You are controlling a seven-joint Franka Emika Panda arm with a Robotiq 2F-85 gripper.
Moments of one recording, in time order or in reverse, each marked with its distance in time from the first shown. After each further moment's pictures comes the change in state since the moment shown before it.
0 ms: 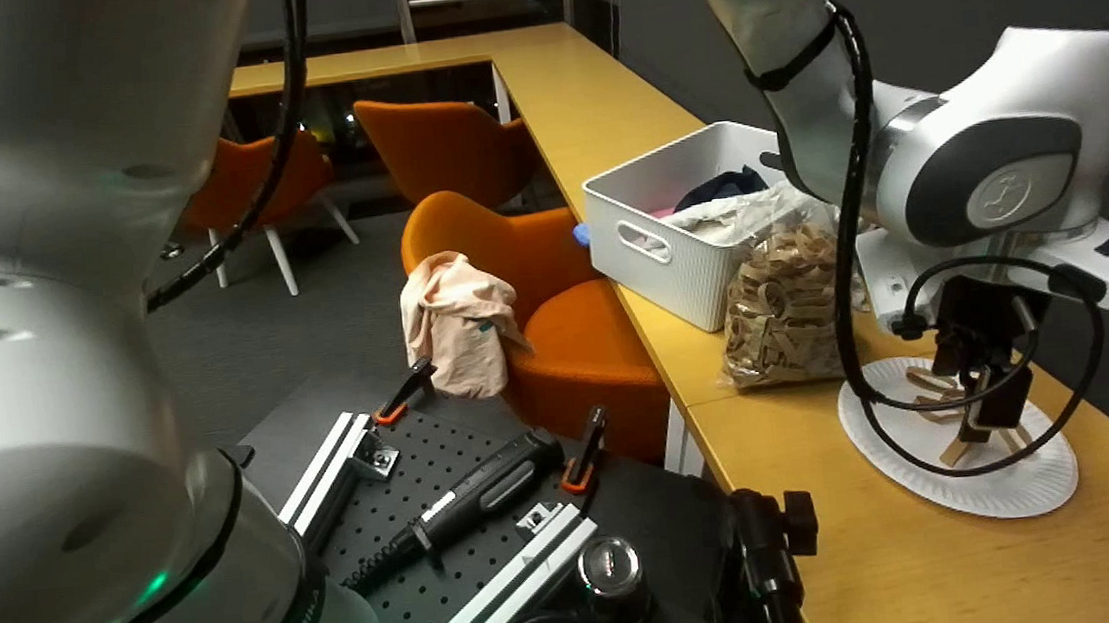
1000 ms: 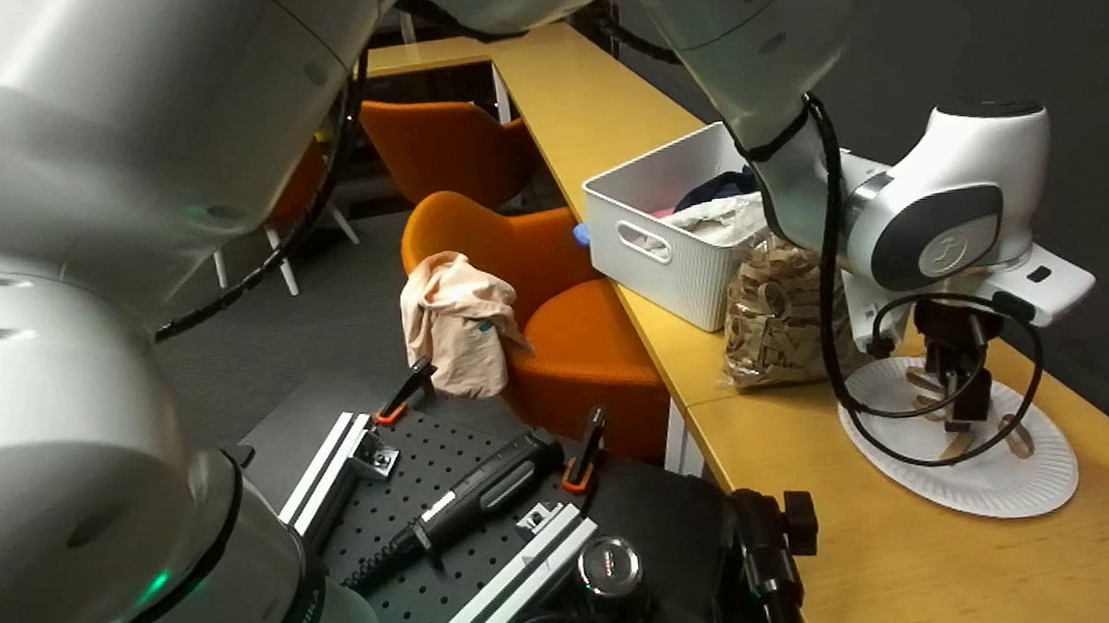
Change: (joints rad) arm 0.011 0.244 0.040 0.210 0.046 0.136 0.084
